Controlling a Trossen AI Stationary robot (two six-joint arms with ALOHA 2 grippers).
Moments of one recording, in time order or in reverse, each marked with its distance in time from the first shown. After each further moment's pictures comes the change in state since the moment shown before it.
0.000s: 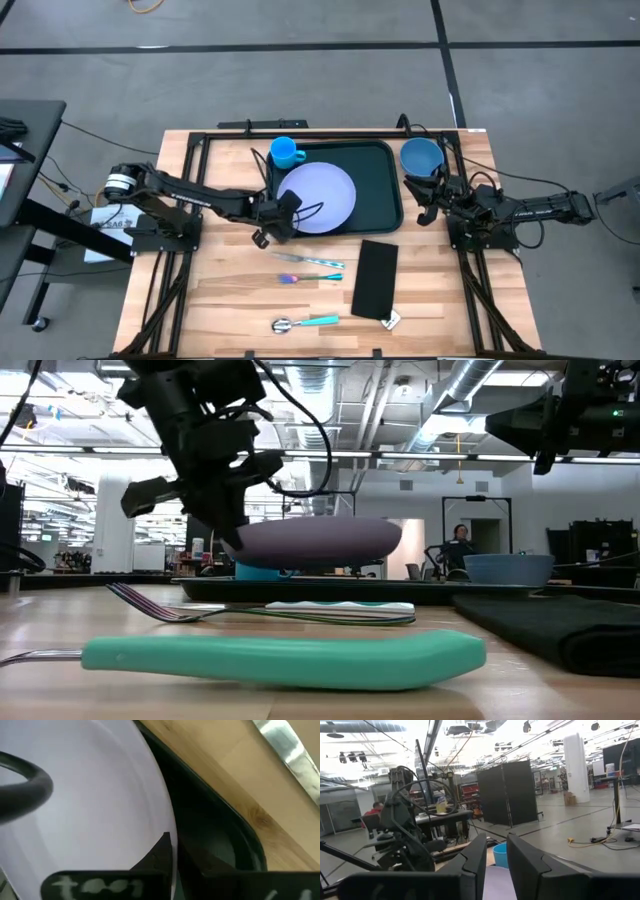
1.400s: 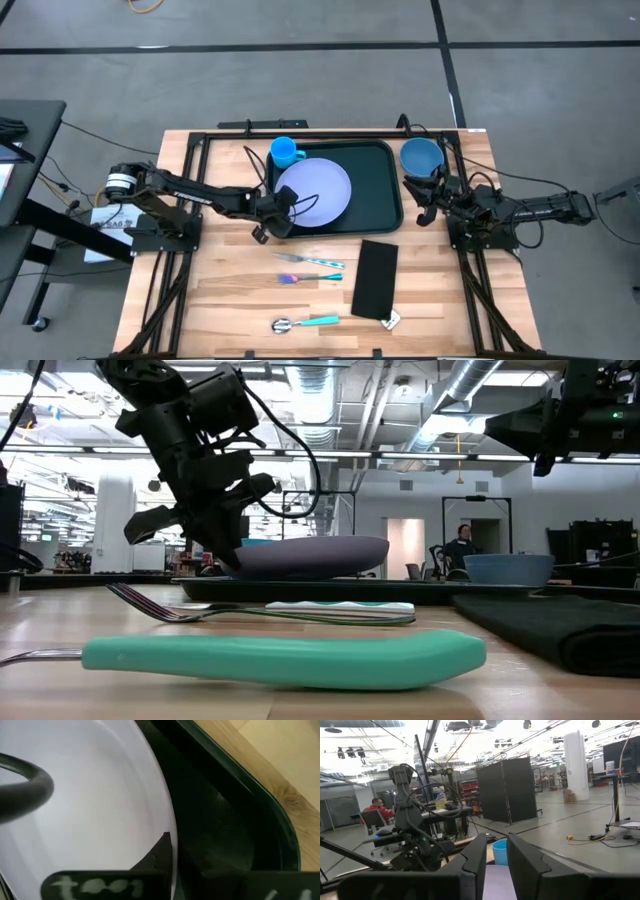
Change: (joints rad) left arm 0.077 0.002 -0.113 0.145 0.021 0.016; right arm 0.000 0.000 0.000 -0.021 0.000 0.001
